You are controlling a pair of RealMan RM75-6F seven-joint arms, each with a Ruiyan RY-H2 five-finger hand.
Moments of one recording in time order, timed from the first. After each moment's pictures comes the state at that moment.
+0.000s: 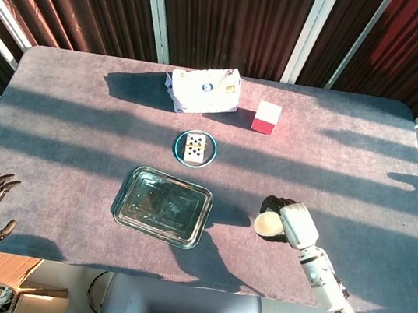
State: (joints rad) left arm -0.11 -1.13 -0.01 -1.53 1.58 1.51 -0.04; right arm 0.49 -1.72 0.05 -0.90 -1.65 1.33 0.36
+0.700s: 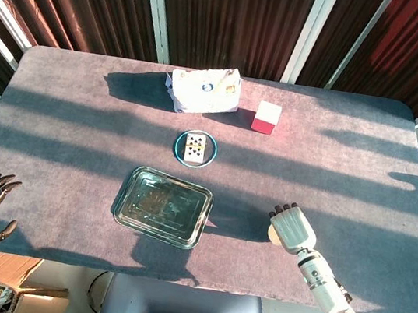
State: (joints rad) left arm -0.11 -1.13 -0.01 -1.54 1.57 1.50 -0.03; right arm 0.52 -1.47 0.07 -1.42 -1.34 0.97 -0.81
